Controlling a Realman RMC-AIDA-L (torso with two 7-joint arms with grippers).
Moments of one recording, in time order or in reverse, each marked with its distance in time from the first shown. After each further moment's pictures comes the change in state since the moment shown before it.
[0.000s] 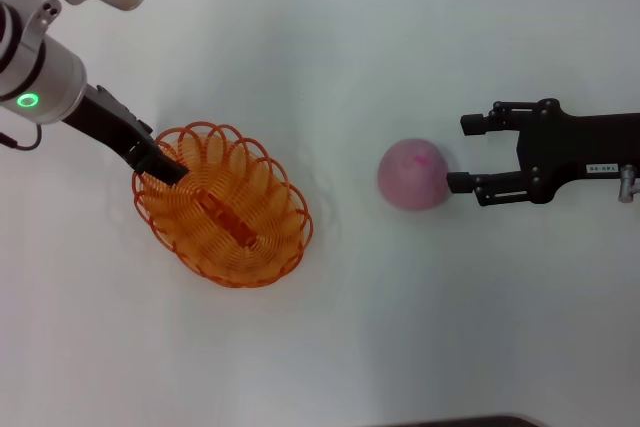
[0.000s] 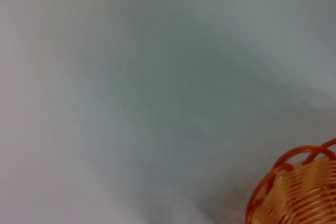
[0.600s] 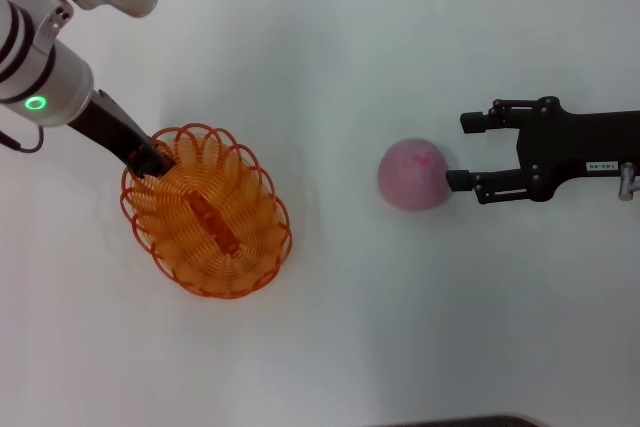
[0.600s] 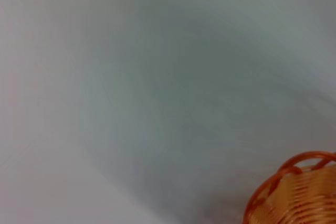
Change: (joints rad) left arm -0.002 0.001 0.063 0.004 0.015 0.002 -0.050; right arm 0.003 -0.001 0.001 0.000 0.000 0.000 0.003
